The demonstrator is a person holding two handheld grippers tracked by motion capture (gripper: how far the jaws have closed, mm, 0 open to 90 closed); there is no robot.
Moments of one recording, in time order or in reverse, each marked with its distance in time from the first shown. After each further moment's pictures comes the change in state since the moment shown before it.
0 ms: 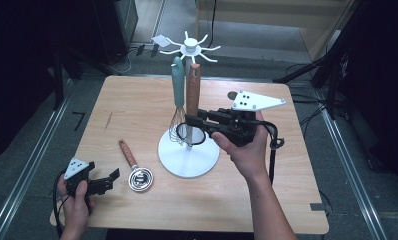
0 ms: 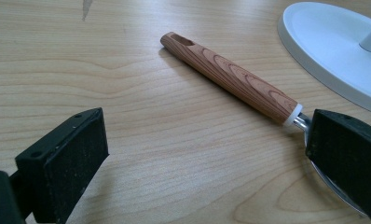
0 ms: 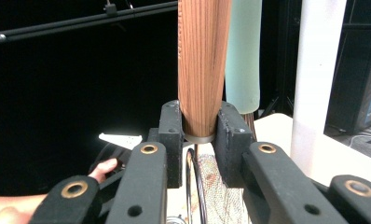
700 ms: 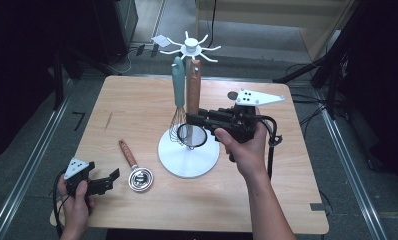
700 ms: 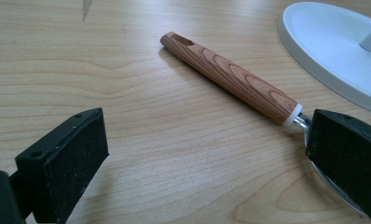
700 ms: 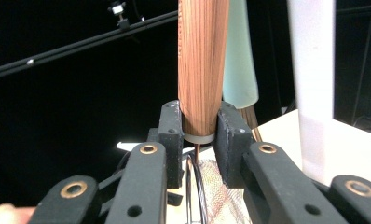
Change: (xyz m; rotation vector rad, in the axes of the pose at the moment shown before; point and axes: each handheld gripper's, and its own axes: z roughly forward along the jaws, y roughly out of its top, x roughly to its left) left arm 0.000 0.000 0.000 0.000 0.000 0.001; right arm -0.015 -0.007 0.001 -0.027 0.071 0.115
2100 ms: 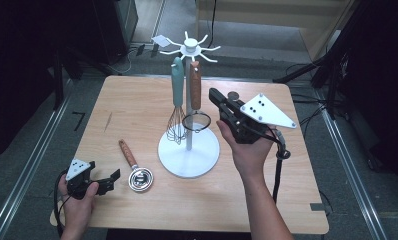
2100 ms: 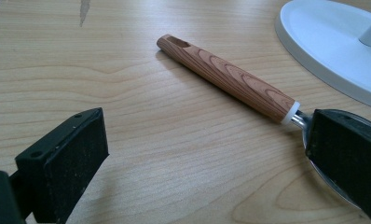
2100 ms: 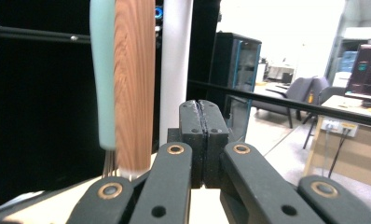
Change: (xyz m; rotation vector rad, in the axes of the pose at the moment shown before) left arm -0.003 0.000 0.000 -0.005 0.007 0.036; right arm 0.021 0.001 -0.009 -0.204 -0.561 -0.325
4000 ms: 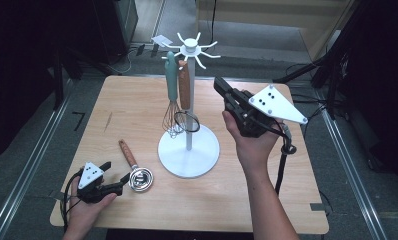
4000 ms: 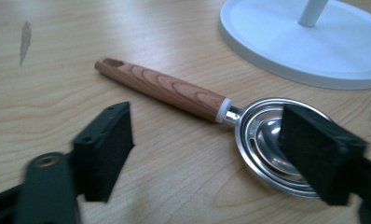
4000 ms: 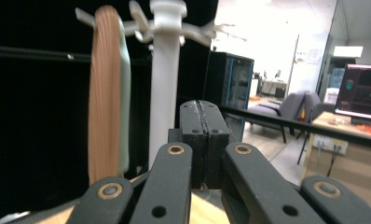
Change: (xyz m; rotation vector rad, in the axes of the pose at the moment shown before) left arm -0.034 0.000 -0.004 -0.039 -0.077 0.197; right arm -0.006 0.020 -0.005 -0.065 -0.018 -0.019
